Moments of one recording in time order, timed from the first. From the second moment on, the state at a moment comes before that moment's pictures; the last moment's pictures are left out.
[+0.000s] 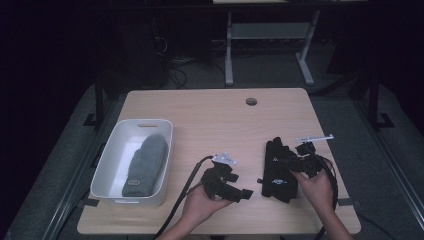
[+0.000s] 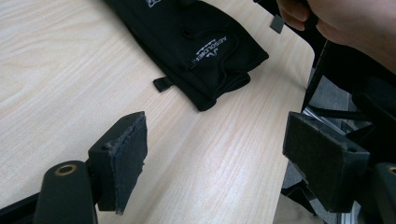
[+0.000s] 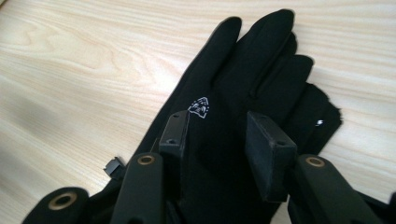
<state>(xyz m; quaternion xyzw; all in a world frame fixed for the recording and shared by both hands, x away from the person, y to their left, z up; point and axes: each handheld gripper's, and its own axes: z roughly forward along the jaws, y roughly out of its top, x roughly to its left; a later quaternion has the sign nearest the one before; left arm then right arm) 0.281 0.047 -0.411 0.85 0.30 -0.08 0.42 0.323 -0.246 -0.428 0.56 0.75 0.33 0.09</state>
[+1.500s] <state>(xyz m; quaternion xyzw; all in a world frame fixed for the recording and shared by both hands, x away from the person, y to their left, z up) 0.314 -0.012 -0.448 0.86 0.35 -0.10 0.36 0.324 -0.280 -0.452 0.61 0.70 0.37 0.06</state>
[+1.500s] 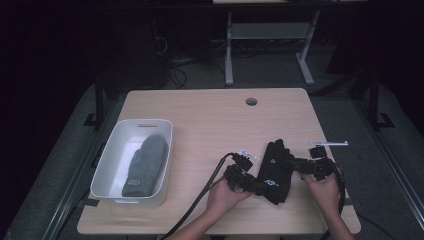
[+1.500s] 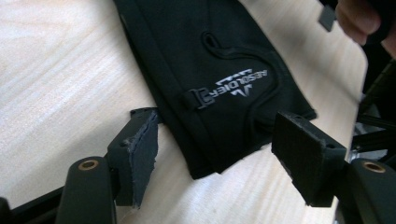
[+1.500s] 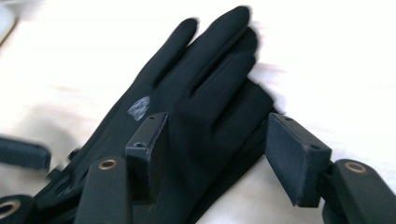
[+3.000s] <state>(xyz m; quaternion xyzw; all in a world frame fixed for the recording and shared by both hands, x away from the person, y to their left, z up) 0.321 -0.002 -0.449 0.86 0.35 -0.11 0.36 0.335 -0.280 -0.447 0.61 0.67 0.42 0.00</state>
